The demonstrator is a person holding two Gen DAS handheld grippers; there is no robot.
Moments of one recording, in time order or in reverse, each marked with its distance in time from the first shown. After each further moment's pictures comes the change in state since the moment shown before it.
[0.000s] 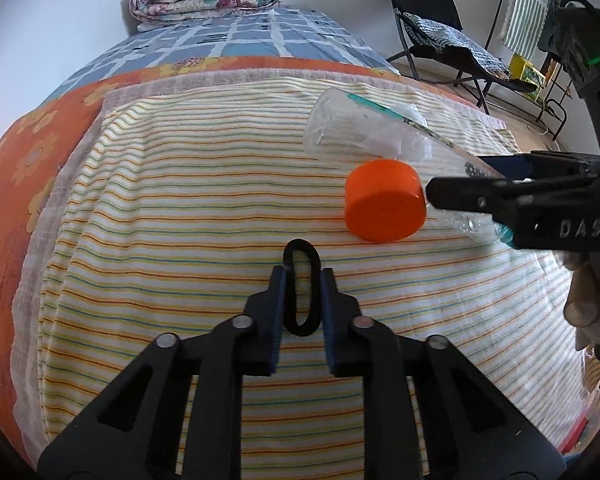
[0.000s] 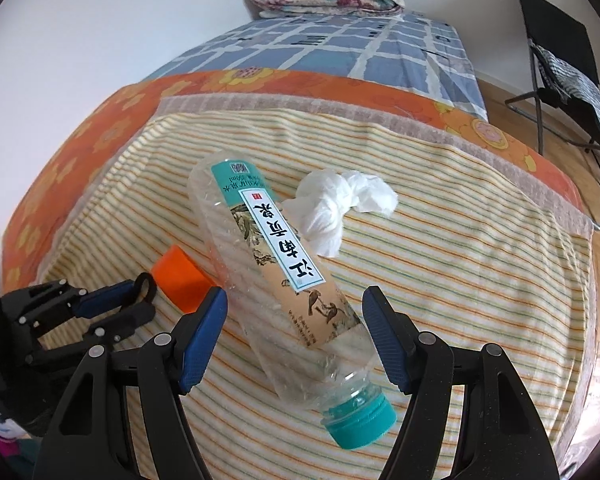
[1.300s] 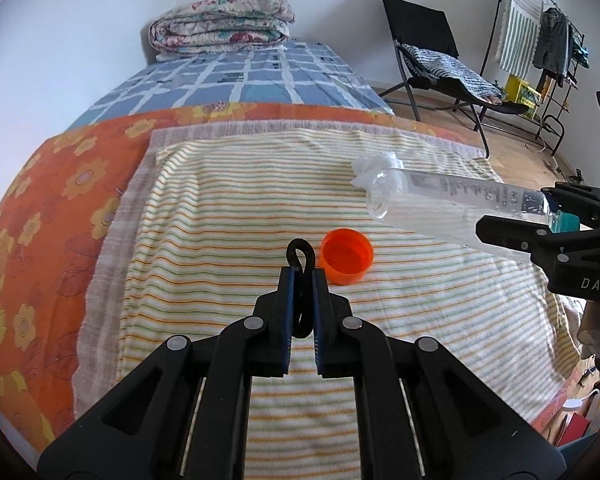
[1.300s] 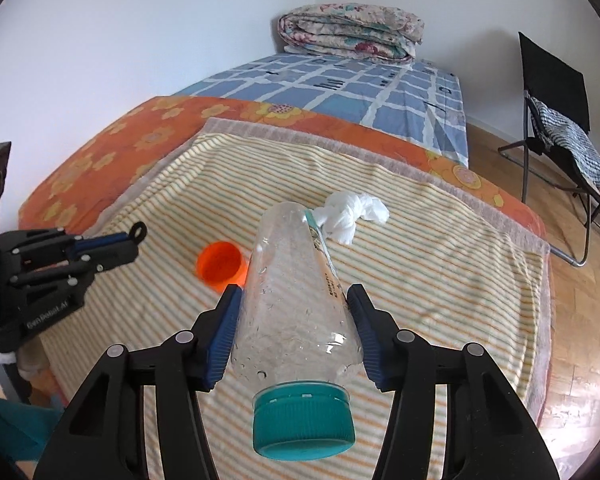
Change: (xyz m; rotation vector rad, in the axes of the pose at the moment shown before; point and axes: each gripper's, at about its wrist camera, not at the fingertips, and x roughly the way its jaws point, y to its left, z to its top) left arm -0.097 0.003 -0.007 0.006 -0.108 0.030; right arm -0.099 0.030 -0.039 -0.088 -0.135 -0.030
